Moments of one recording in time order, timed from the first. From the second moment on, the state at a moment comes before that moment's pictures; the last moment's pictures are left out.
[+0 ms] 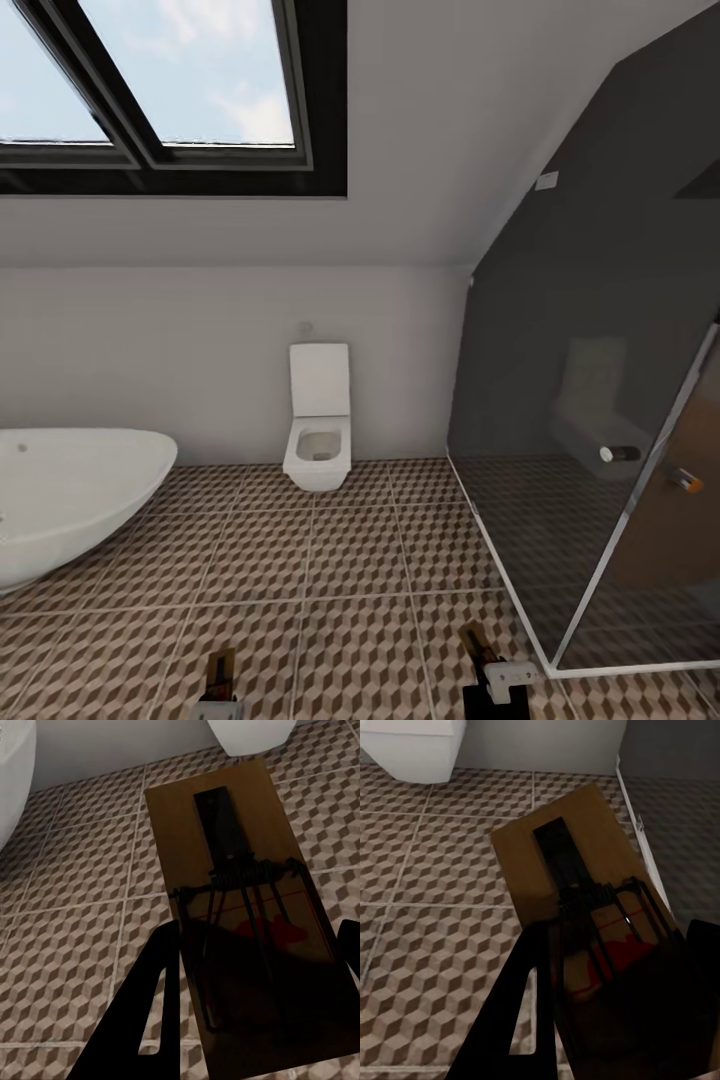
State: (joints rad) left arm -0.37 -0.03 -1.01 0.06 0.78 -0.71 0.35; right arm -0.42 0.02 0.07 -0.02 0.05 -0.69 -0.09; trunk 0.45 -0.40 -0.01
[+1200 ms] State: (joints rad) left arm -0.37 -0.02 -1.01 -0.14 0.76 -0.28 0.36; right arm -0.42 0.07 0.06 -0.26 0.05 -0.41 -0.17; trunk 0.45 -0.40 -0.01
